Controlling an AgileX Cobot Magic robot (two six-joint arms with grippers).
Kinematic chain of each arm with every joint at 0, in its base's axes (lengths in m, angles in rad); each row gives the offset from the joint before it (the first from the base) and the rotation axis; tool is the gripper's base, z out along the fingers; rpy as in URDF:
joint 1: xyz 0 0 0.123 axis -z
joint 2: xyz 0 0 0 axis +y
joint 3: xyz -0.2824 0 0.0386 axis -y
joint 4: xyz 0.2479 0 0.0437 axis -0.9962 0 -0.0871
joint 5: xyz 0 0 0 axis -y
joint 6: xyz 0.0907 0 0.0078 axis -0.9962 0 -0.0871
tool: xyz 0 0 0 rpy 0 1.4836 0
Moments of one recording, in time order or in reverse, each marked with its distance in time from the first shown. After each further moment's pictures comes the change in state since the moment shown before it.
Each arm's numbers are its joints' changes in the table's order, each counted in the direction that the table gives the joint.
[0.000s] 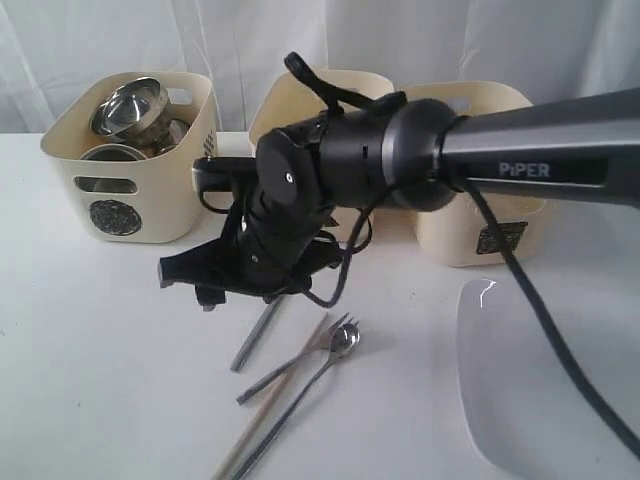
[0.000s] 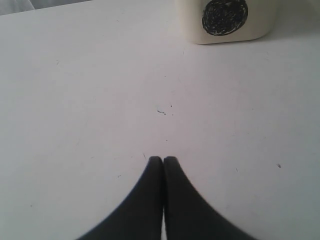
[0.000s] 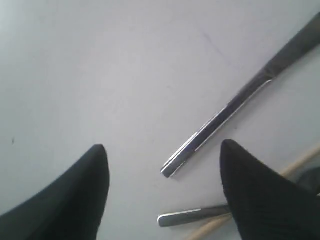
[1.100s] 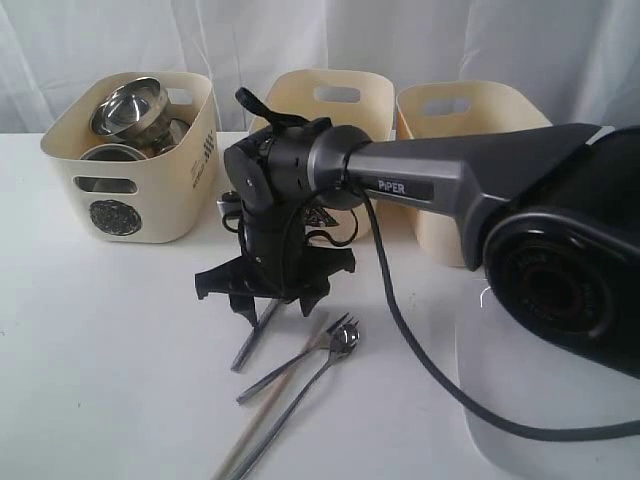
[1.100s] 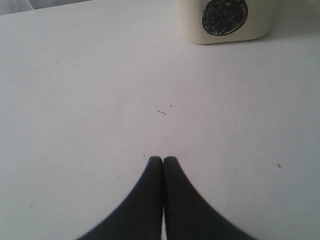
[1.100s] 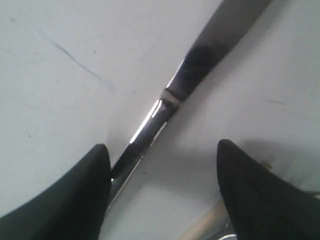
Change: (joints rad) left arm 0.000 0.000 0.000 0.000 0.000 0.000; right arm 0.049 0.321 0.378 0.182 -0.396 -0.171
